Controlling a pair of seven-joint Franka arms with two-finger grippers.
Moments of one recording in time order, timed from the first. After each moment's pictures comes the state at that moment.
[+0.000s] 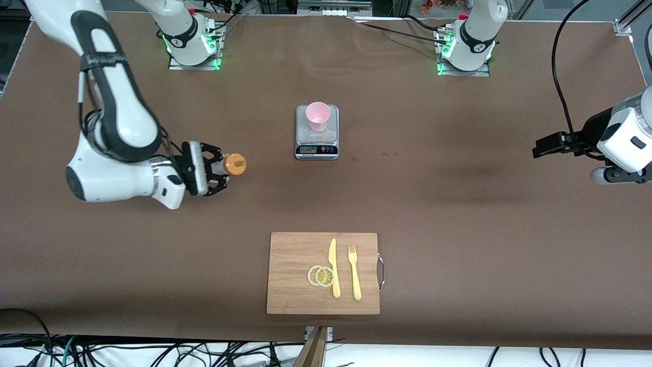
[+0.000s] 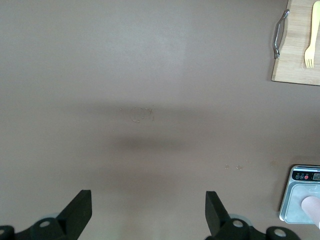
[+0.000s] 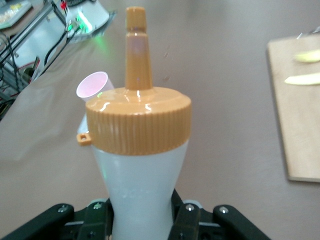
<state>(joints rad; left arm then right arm) -0.05 0.22 0.04 -1.40 -0.08 1.47 -0.11 0.08 0.50 0.06 -1.67 0.76 1.76 -1.82</state>
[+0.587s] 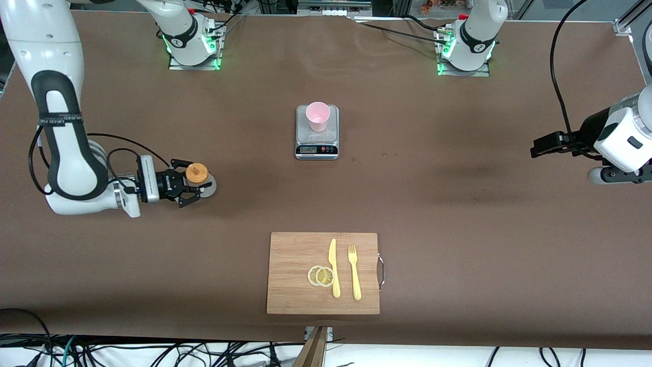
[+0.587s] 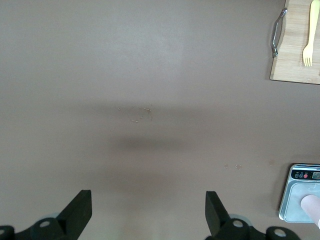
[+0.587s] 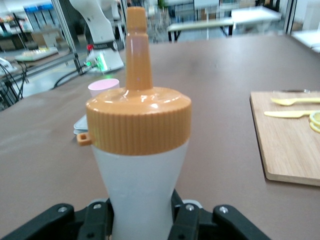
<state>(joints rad) -0.05 0.22 0.03 -1.40 -0.08 1.47 -0.11 -0.06 0.70 -0.05 -1.68 1.02 1.55 -2.36</state>
